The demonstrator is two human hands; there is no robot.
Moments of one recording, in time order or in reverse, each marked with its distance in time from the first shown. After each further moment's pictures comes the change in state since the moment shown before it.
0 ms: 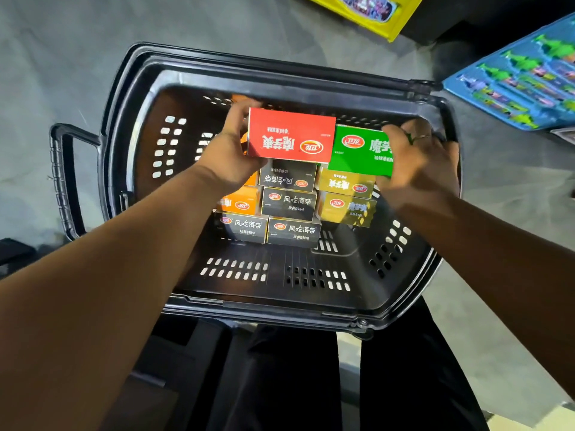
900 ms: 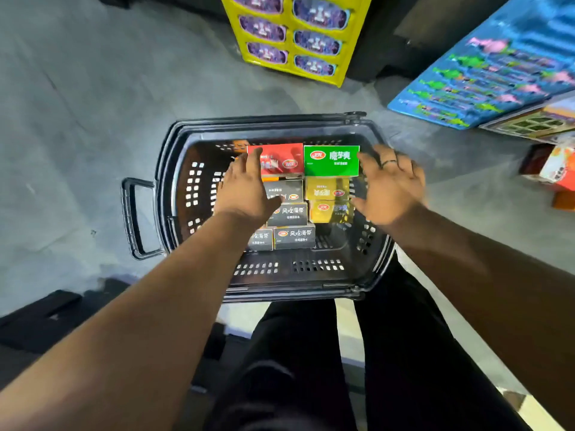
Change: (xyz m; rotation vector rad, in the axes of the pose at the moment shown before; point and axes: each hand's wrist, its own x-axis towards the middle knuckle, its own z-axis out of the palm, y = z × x) left_hand -0.094 0.090 0.001 0.701 0.018 -0.019; right_hand -0.092 -0.012 -0.071 -0.005 -0.008 0.084
